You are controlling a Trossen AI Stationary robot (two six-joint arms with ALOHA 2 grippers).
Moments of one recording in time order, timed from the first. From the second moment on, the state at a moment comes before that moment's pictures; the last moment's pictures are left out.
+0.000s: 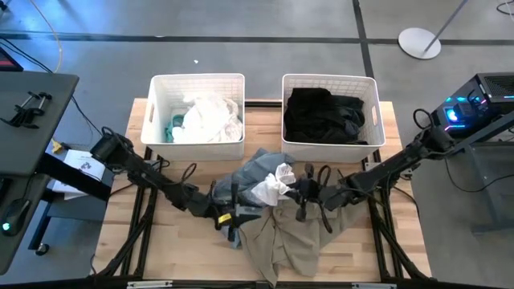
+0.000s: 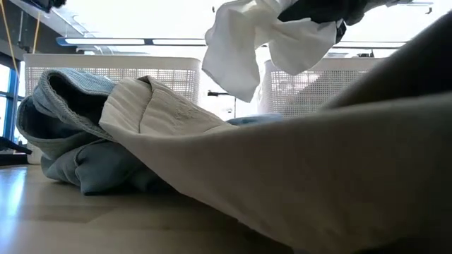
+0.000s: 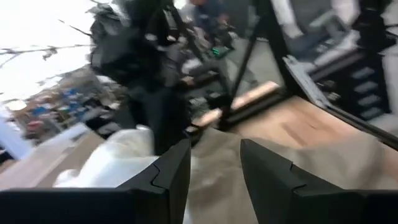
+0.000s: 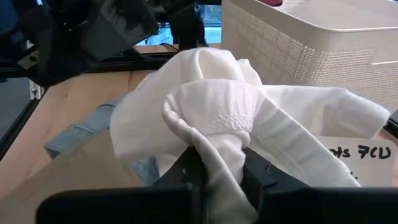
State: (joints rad) left arm -0.48 1.65 0.76 0.89 -0.46 0.48; right arm 0.47 1.37 0.74 0.24 0.65 0.21
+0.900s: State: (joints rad) left arm -0.35 1.69 0.90 0.77 -0.43 0.61; right arm 0.47 1.37 0.74 0.21 0.63 0.23
